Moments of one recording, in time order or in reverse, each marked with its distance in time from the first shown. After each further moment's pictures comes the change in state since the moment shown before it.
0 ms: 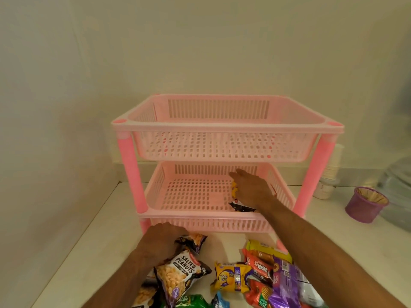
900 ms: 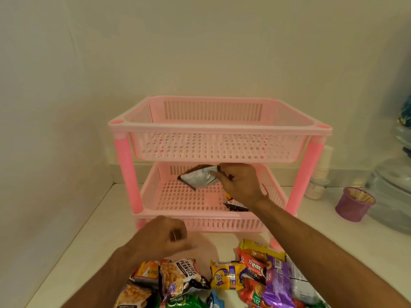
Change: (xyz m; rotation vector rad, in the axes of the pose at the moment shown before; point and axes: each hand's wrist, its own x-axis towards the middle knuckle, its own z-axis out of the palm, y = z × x) left_hand -0.023 0.016 -0.046 -0.484 0.072 0.159; right_hand -0.026 -0.040 -0.035 0.534 0.817 -0.371
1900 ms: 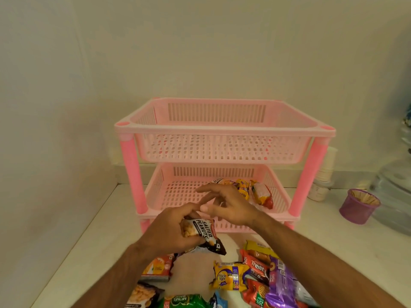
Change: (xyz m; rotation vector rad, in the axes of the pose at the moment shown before) left_hand 0.008 0.023 0.004 -0.193 0.220 0.172; right_hand -0.028 -0.030 0.003 0.488 -0.669 0.357
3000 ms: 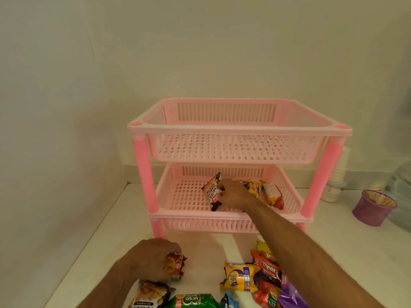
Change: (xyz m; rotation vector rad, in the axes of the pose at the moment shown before) left_hand -0.056 -0.081 -0.016 0.634 -0.506 -0.270; right_hand 0.067 0.045 0.005 -0.532 -0.049 0.461
